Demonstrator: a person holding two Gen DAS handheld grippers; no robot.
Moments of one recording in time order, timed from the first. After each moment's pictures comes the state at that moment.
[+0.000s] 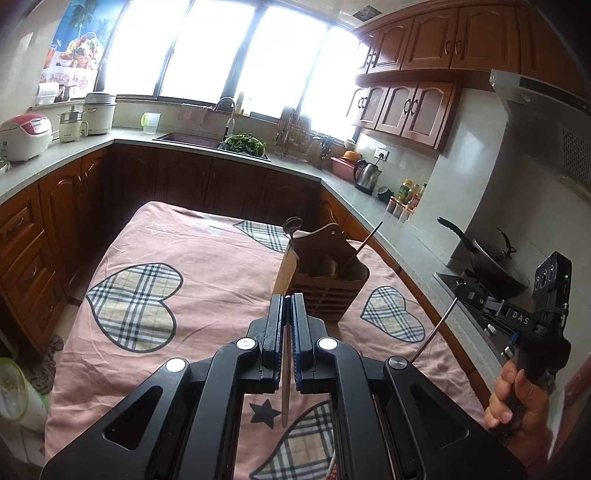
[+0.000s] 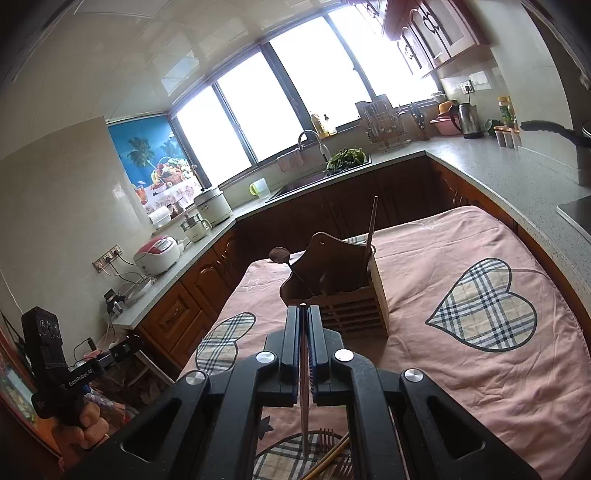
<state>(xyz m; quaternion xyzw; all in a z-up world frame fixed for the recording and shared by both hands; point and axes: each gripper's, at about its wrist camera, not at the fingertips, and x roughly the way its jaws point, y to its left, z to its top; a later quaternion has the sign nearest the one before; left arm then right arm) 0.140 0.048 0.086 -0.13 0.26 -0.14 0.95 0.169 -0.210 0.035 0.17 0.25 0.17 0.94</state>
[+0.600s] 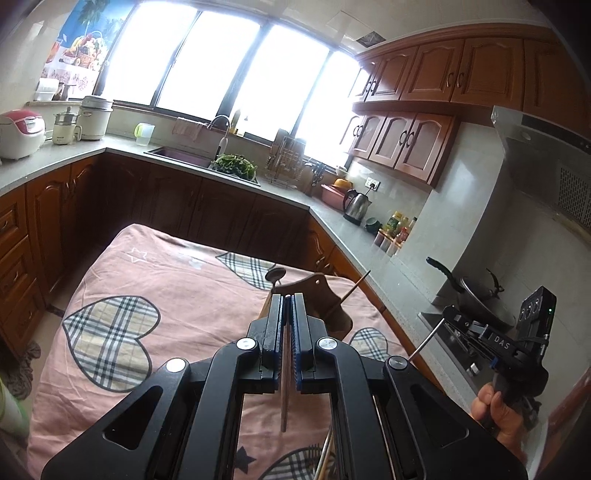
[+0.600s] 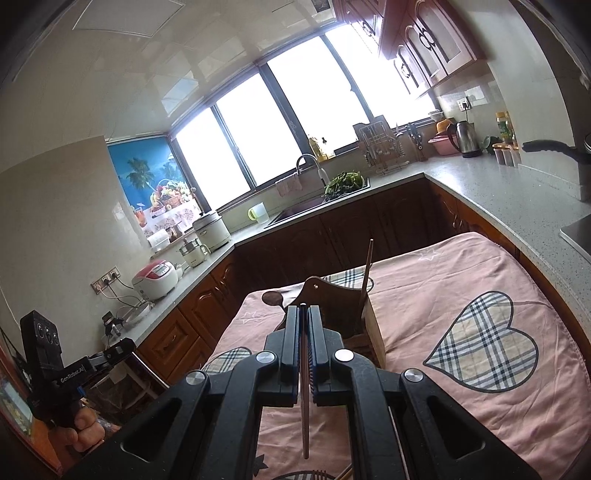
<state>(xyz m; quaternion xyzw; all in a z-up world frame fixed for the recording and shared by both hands) 0.181 0.046 0.118 -0.17 0.21 -0.15 0.95 0.204 -0.228 0.056 0.18 0.20 0.16 0.95</state>
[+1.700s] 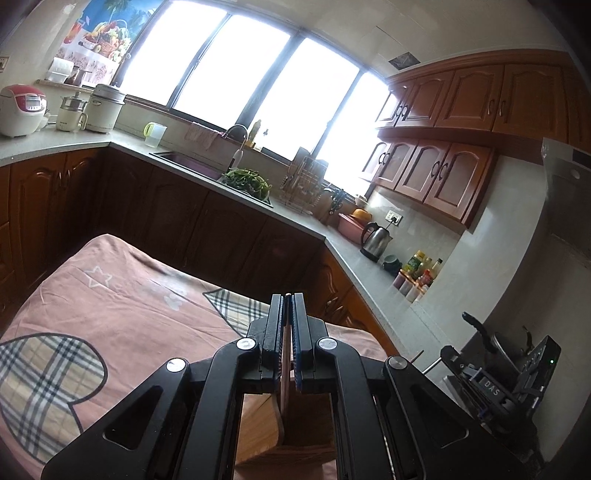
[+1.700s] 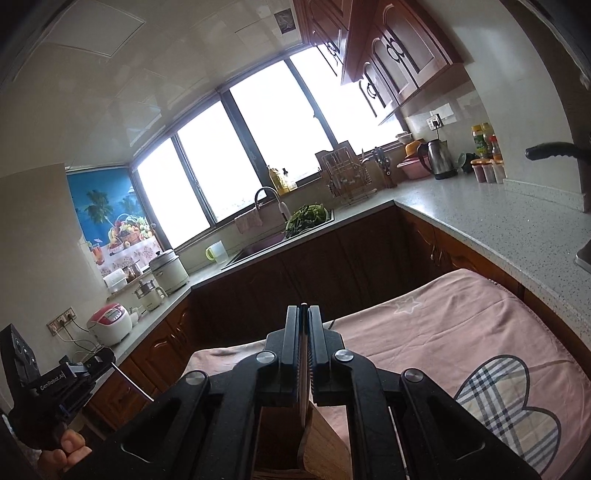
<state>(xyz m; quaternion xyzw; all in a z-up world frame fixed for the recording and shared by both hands) 0.348 0.011 0.073 -0.22 0.18 -0.11 0.95 0.349 -0.249 0.013 0.20 0.17 0.08 0.96</state>
